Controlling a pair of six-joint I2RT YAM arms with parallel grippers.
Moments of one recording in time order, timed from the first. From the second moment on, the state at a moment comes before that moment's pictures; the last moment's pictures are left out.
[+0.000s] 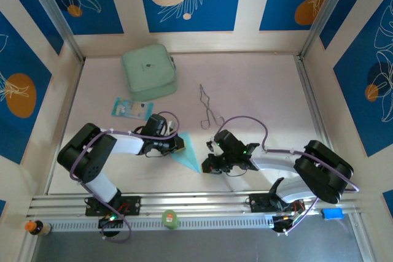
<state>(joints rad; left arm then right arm) -0.57 1.64 0.56 0.19 0.55 -0.92 0.86 1.36 0.46 -0.05 -0.52 0.87</state>
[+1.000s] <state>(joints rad) -0.57 1.65 0.56 0.21 0.56 -0.93 0.81 1.31 0.46 -0.02 -0.52 0.91</state>
